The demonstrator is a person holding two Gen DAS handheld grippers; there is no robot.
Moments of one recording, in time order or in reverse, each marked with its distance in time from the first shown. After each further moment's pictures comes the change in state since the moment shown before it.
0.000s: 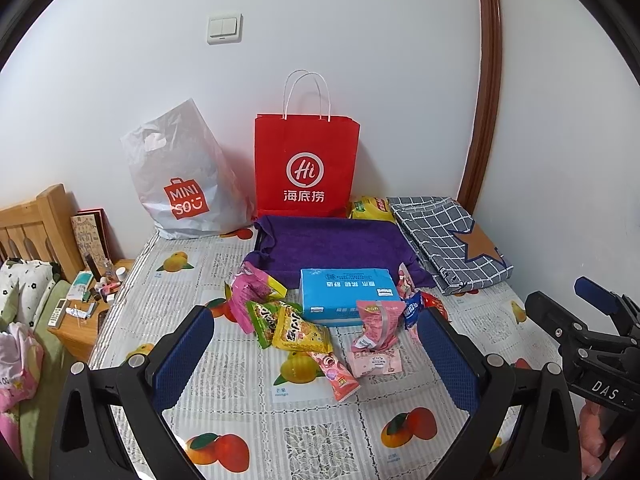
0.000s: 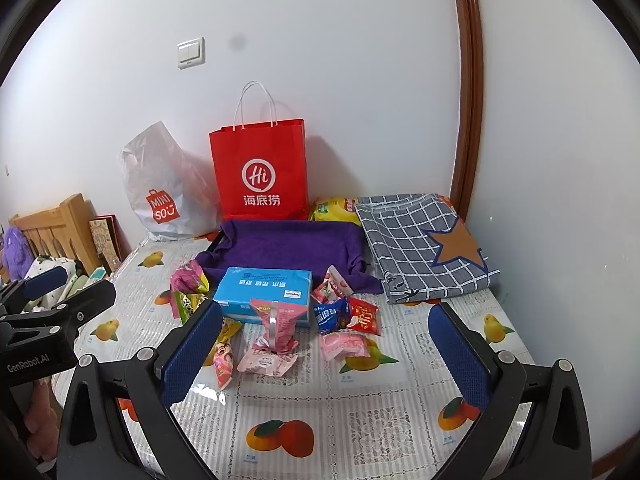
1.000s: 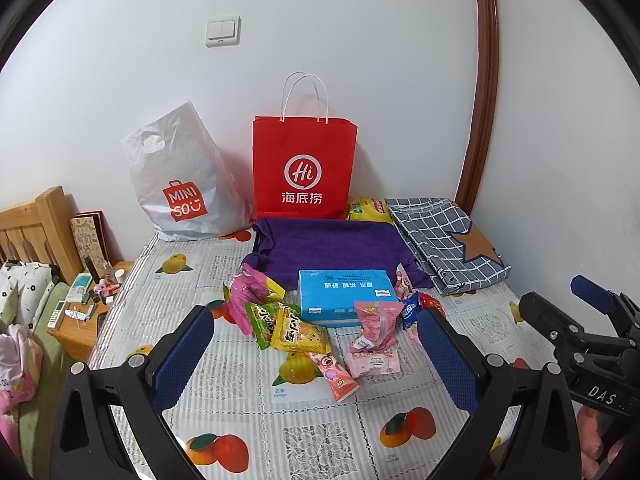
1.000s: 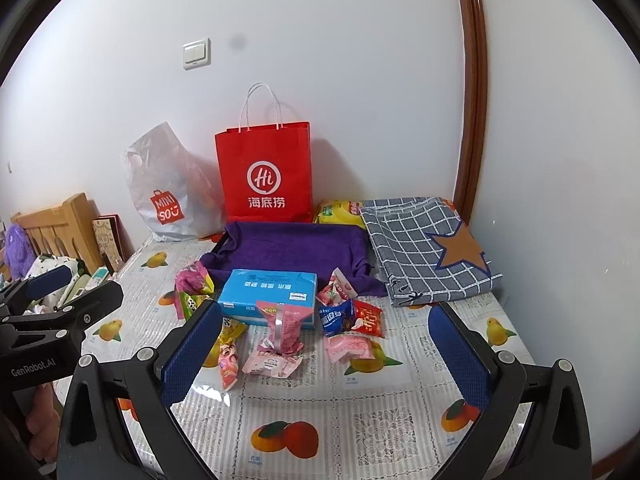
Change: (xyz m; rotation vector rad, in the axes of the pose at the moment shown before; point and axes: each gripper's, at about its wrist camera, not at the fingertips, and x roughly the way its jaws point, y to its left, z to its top) left arm -0.002 0.001 0.002 -0.003 -0.007 -0.003; right arm -0.003 0.005 0.000 -0.006 -0.006 0.009
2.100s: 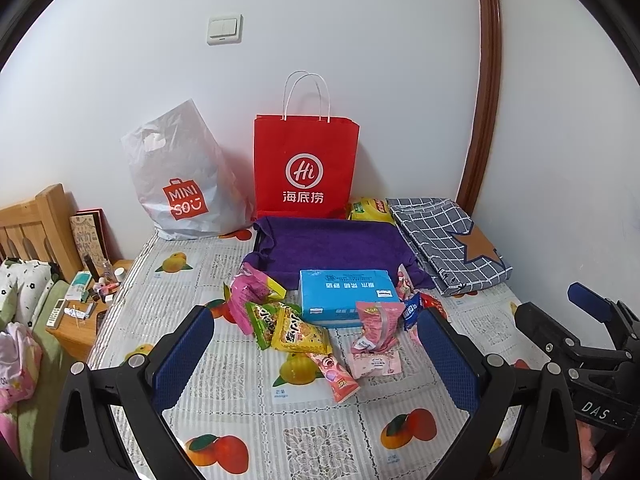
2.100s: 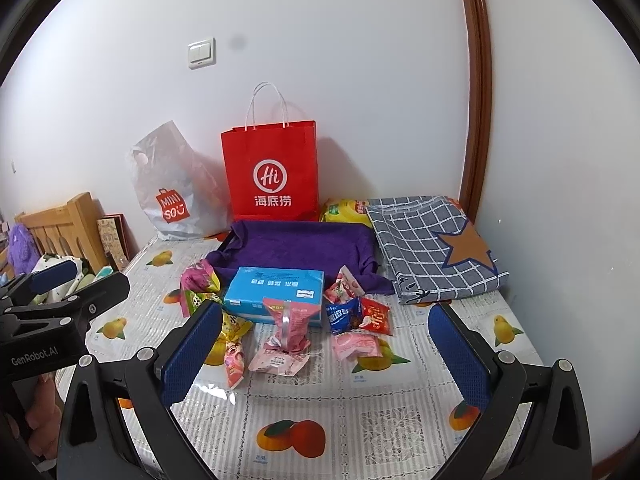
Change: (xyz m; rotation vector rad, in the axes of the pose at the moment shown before) left arm 0.000 -0.003 -0.002 0.008 -0.001 0.005; right arm 0.004 0.003 -0.005 0.000 -0.004 0.017
